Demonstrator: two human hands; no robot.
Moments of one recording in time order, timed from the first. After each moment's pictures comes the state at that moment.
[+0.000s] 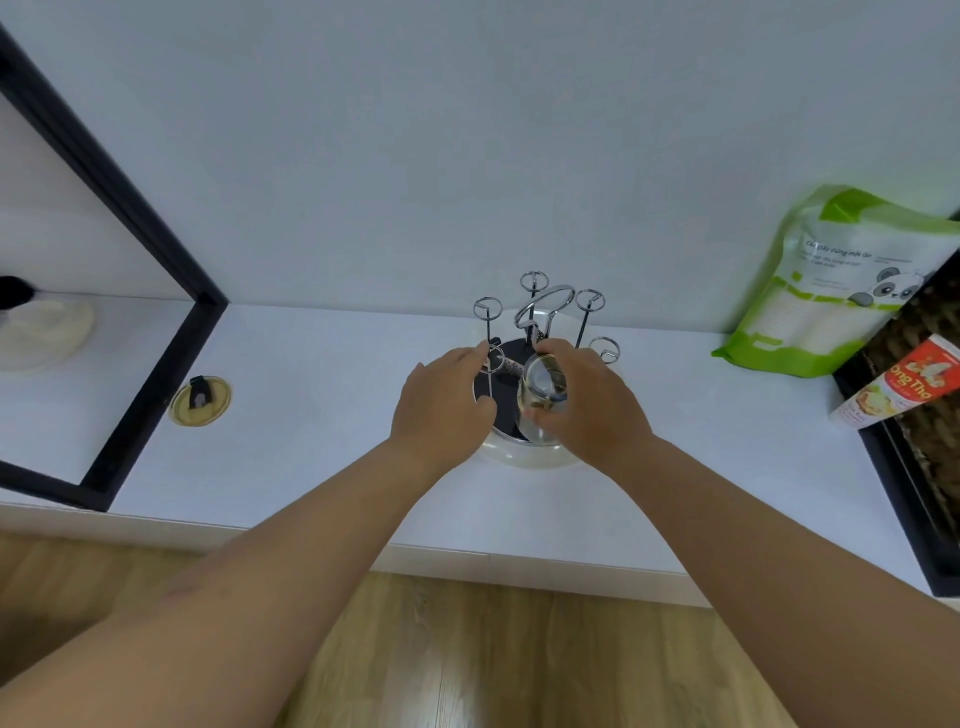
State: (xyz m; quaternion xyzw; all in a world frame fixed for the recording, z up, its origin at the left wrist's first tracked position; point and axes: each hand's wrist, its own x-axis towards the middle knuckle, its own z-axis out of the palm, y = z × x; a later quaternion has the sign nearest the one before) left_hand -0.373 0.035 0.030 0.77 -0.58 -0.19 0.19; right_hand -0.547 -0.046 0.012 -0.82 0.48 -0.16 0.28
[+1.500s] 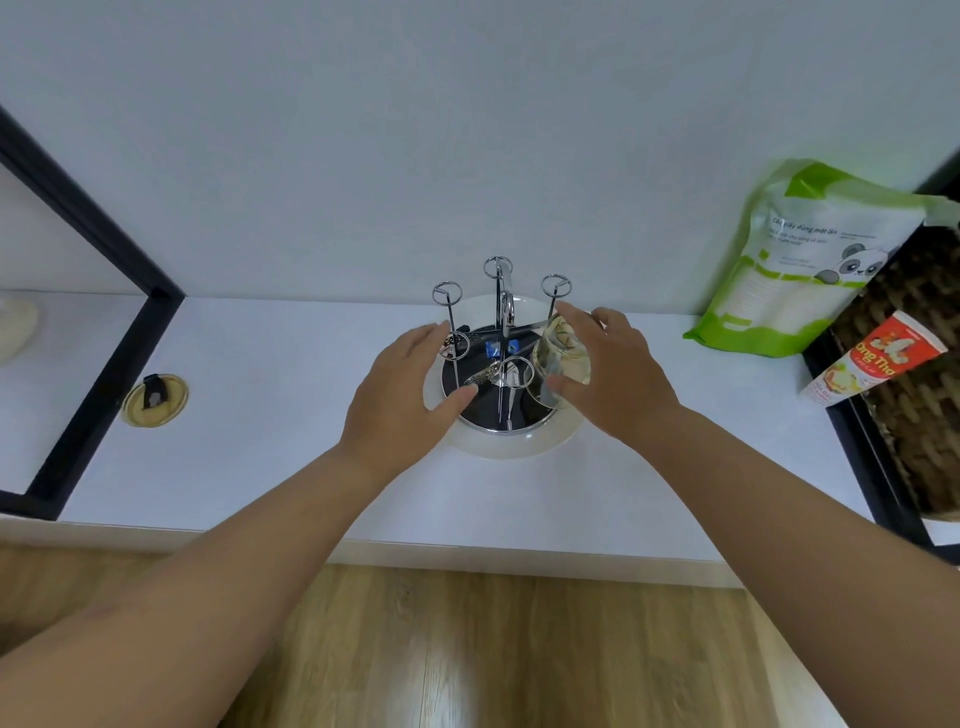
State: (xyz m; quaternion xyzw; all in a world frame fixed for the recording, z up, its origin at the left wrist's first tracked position) left_hand -0.364 0.037 0.002 0.74 -0.60 -0.12 0.27; right_hand -0.597 -0.084 0.010 -0.82 0.51 -0.14 0.23
